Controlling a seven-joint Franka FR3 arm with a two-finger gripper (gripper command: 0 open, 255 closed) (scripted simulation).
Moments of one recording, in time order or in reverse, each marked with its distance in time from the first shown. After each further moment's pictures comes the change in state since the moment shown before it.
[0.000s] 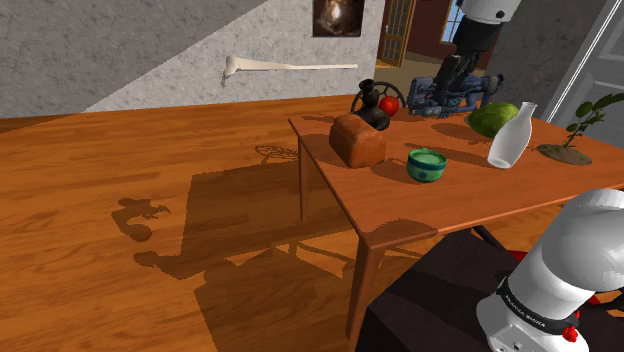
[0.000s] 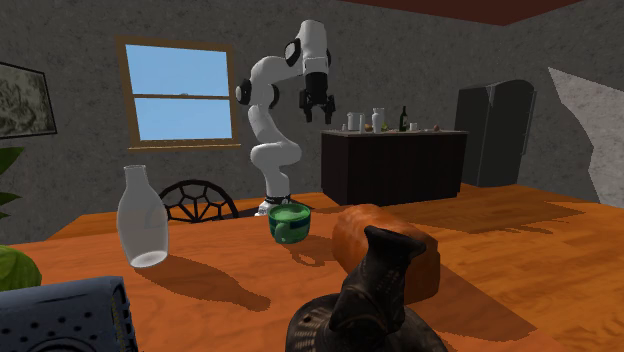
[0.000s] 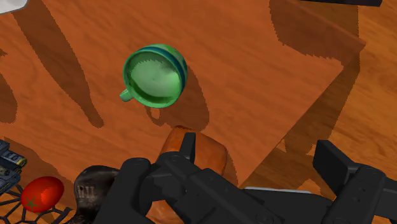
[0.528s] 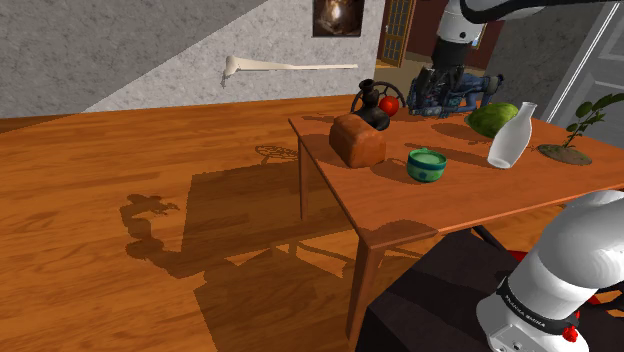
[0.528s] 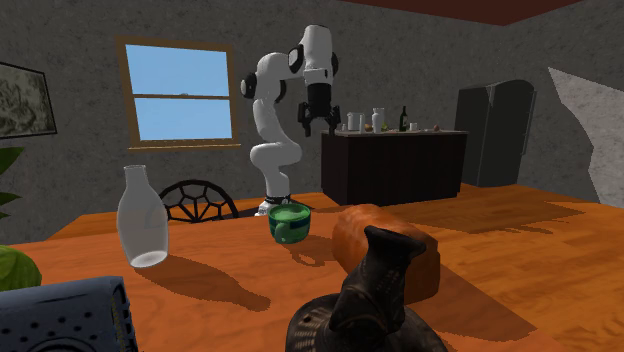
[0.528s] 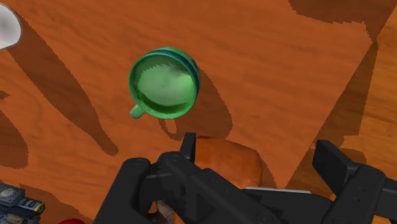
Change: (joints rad) arm -0.067 0.193 -0.024 0.037 0.003 0.094 0.124
